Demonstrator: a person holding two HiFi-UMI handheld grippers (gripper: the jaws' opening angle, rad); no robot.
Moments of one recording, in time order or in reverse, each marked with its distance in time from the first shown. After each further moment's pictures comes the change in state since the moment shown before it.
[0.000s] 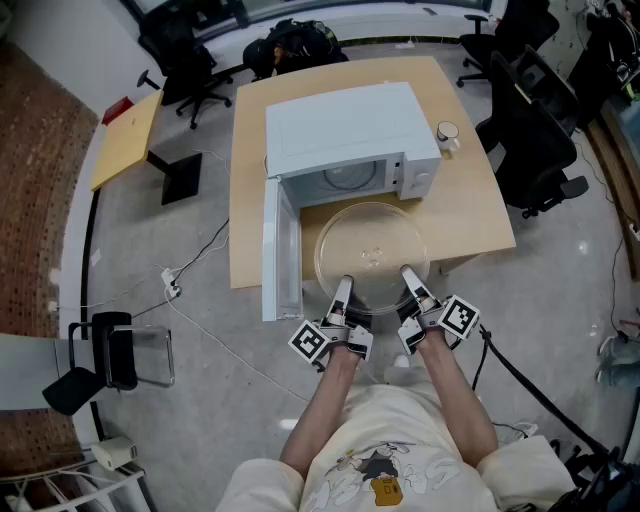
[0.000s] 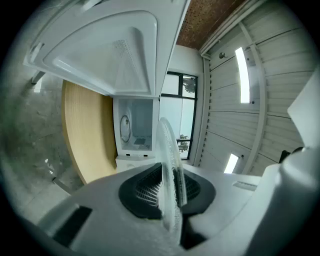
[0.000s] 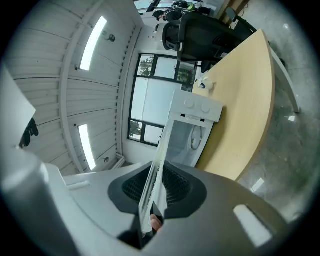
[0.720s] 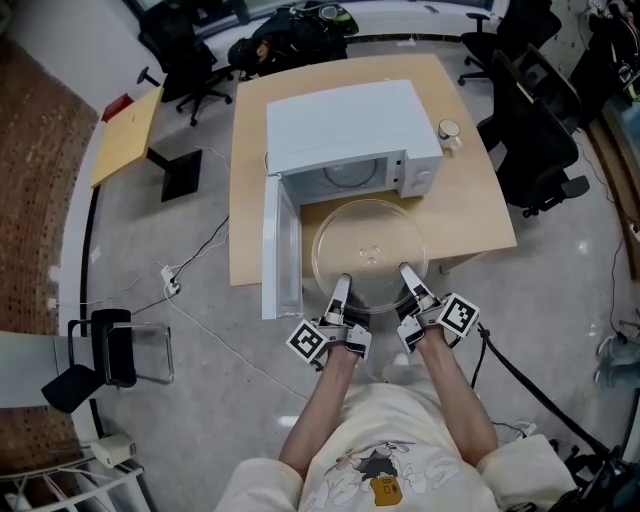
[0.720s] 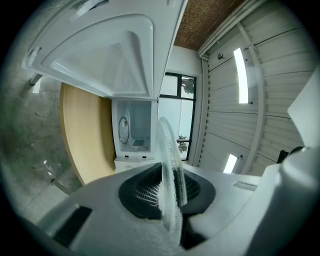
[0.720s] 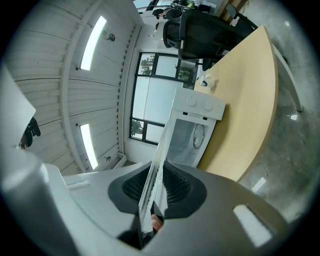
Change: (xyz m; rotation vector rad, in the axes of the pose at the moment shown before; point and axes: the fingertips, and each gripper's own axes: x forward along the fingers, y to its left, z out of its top) left arm -0.002 -0.002 0.001 0.003 -0.012 -0.010; right arm 0.003 0.004 -0.001 -0.002 0.018 0.020
